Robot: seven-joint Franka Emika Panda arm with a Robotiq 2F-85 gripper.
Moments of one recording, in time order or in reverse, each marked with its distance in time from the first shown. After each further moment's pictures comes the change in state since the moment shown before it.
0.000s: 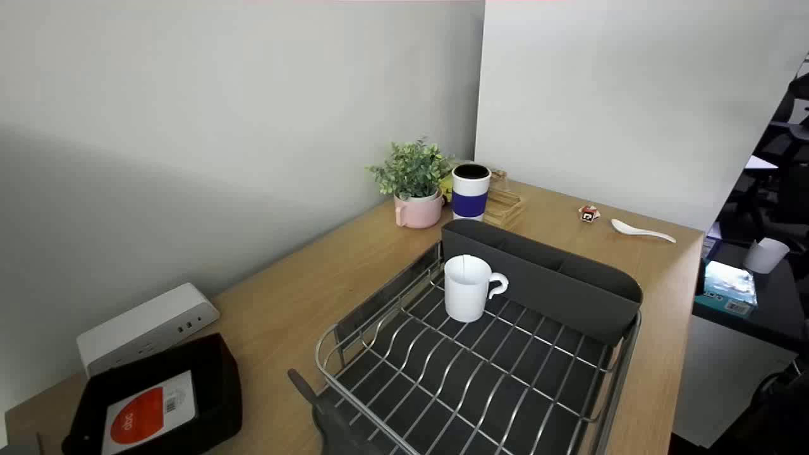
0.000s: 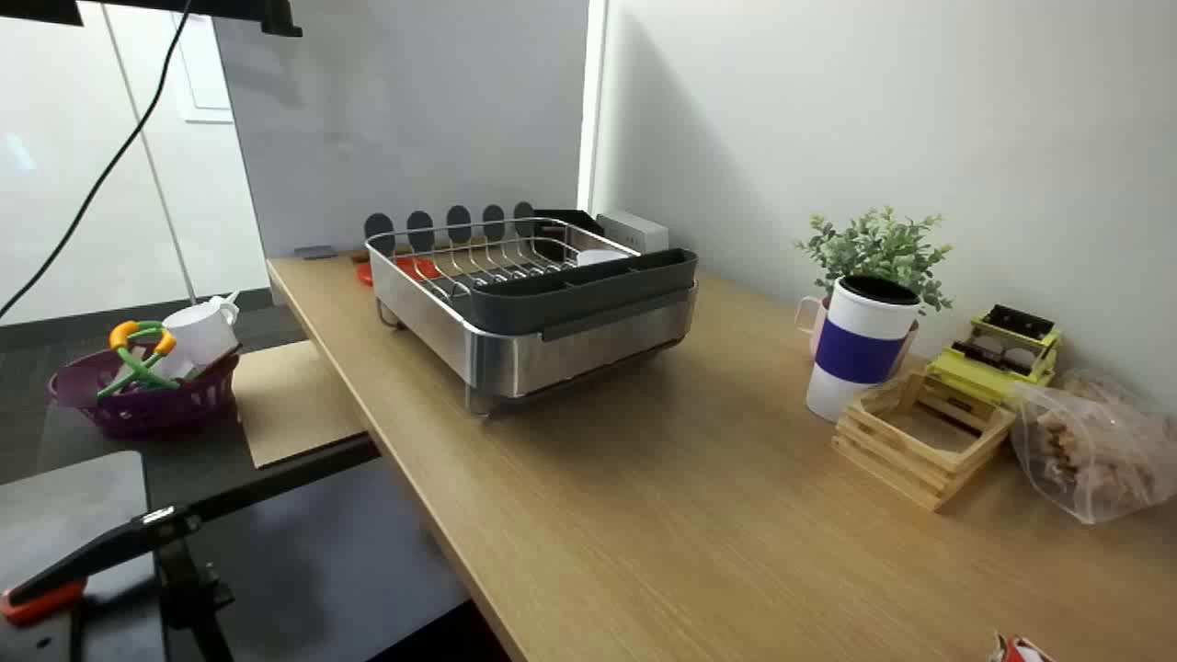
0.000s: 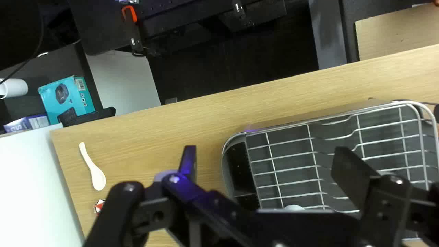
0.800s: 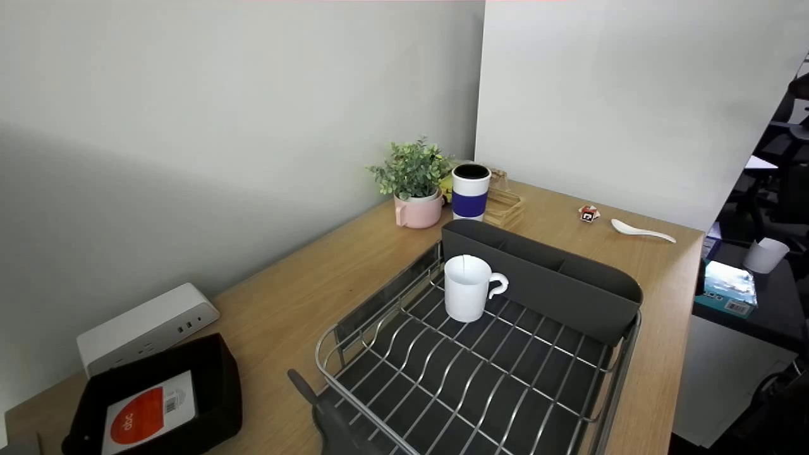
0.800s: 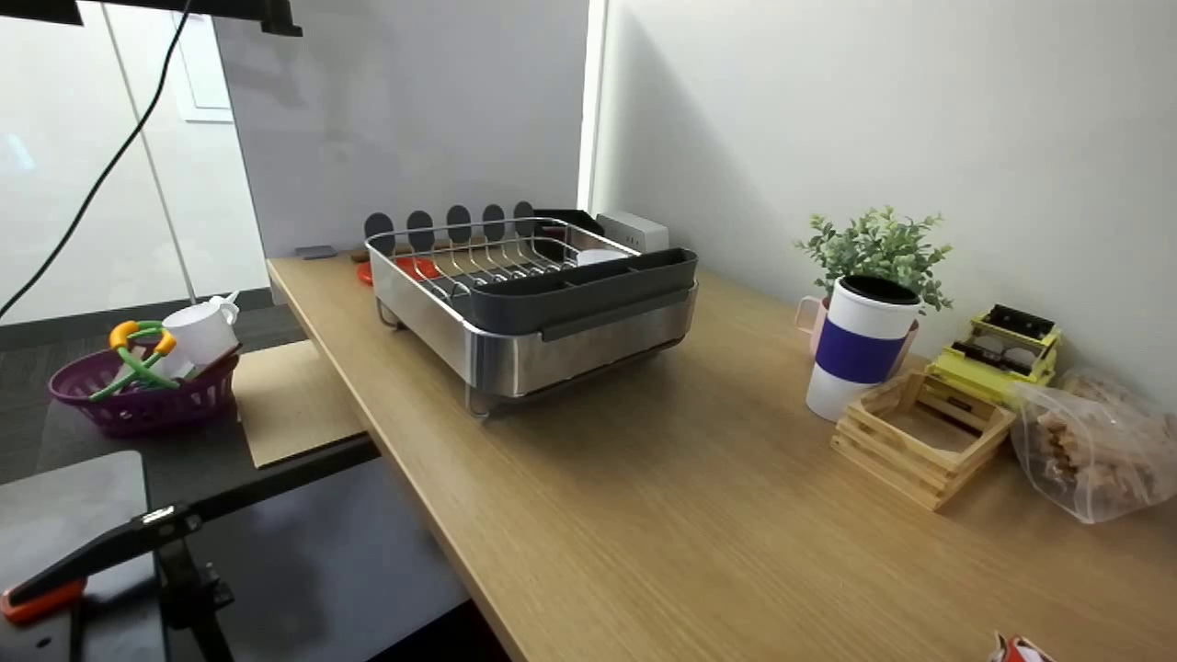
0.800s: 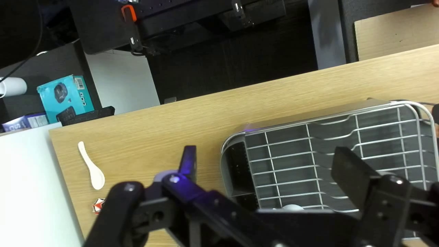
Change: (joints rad) arm 0.026 0.000 -0.023 0.000 -0.003 0.001 0.000
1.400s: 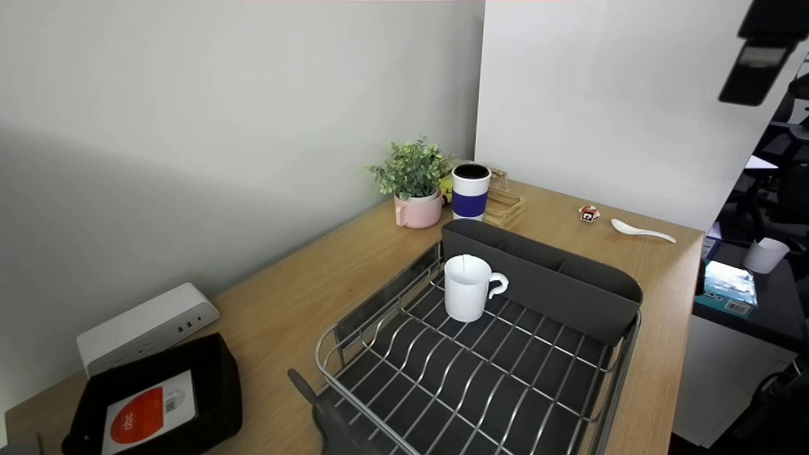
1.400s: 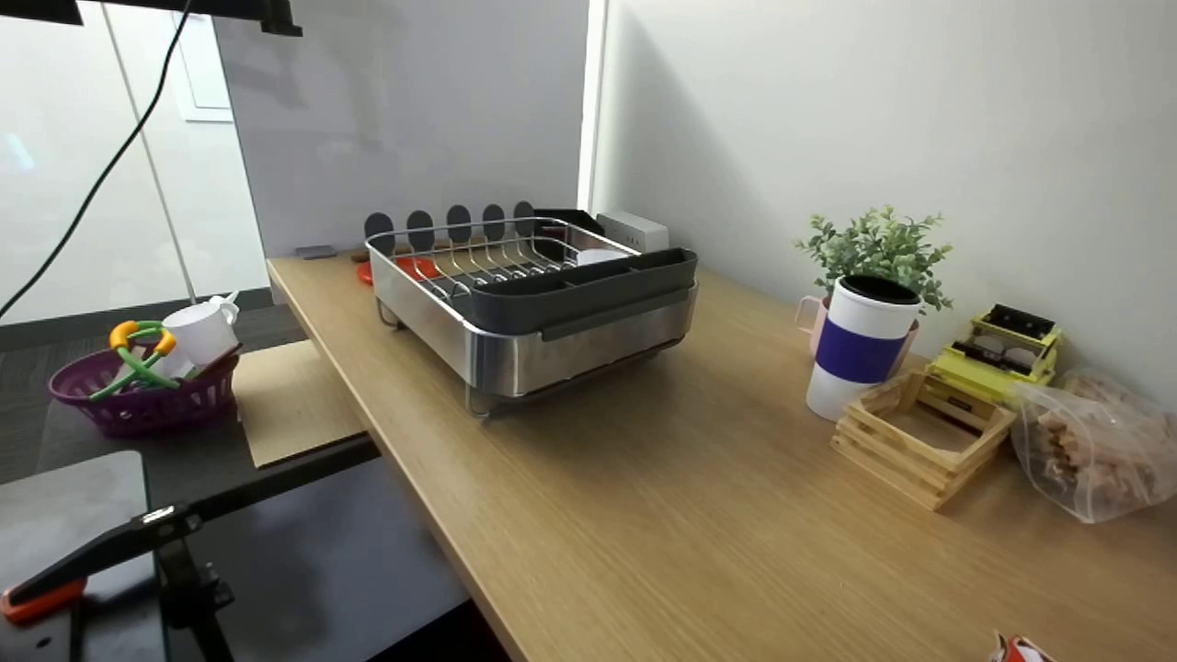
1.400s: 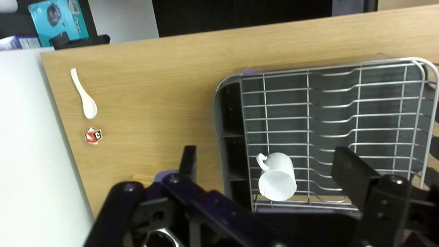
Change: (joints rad) arm 0.048 0.044 -0.006 0.020 -0.146 0.154 -0.067
